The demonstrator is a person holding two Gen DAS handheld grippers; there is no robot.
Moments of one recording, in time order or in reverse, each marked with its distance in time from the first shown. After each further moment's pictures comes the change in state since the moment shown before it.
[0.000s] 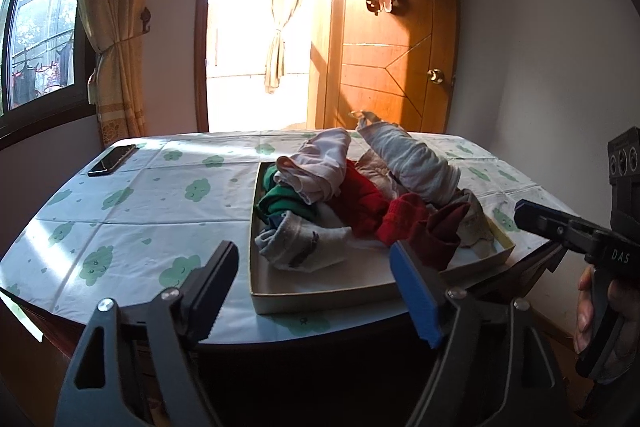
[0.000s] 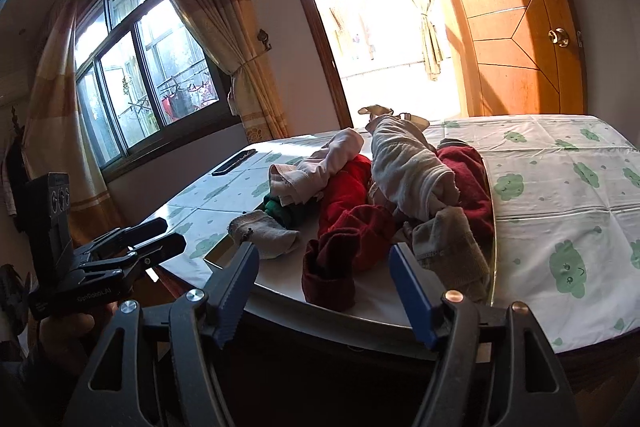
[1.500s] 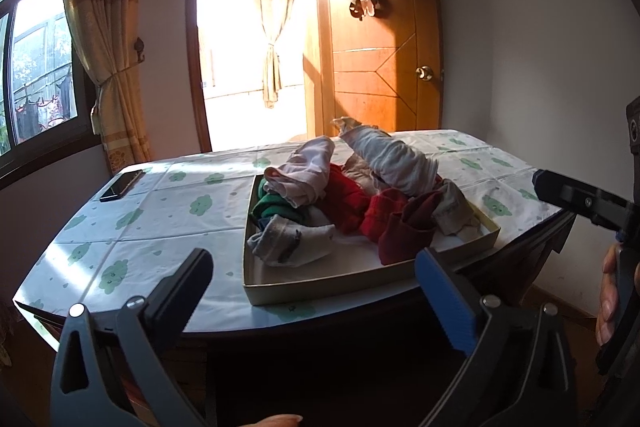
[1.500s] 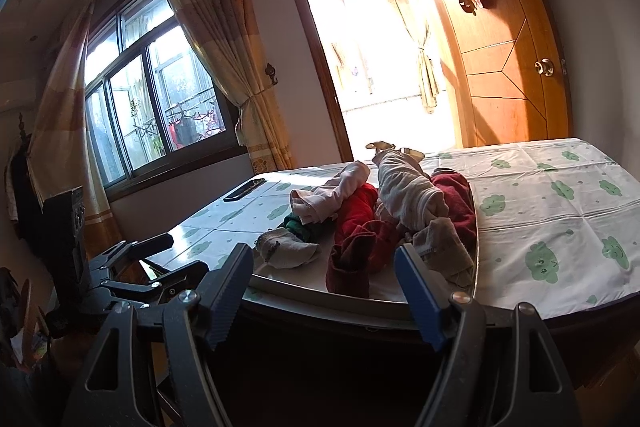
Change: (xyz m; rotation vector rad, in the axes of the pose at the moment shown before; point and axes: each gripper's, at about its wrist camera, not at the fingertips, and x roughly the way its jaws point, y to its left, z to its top) left arm -0.027 -0.032 -0.006 0.103 -0.036 0.037; right arm -0.055 0.023 -0.012 -0.019 -0.120 -0.010
